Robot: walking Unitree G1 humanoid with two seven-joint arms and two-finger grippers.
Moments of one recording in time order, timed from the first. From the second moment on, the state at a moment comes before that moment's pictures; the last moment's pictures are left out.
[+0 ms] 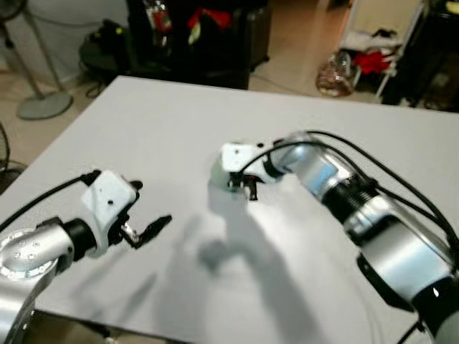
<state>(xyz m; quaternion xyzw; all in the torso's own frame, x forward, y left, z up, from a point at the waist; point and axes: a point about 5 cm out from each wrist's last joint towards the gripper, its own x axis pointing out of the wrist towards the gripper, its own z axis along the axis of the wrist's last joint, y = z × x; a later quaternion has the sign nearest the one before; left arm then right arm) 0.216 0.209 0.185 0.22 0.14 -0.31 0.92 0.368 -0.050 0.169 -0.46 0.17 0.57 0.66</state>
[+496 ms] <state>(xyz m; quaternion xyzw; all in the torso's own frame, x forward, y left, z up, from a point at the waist) 0.209 0.214 0.178 0.22 0.17 -0.32 0.91 0.371 -0.043 0.181 -0.52 0.18 0.60 0.58</state>
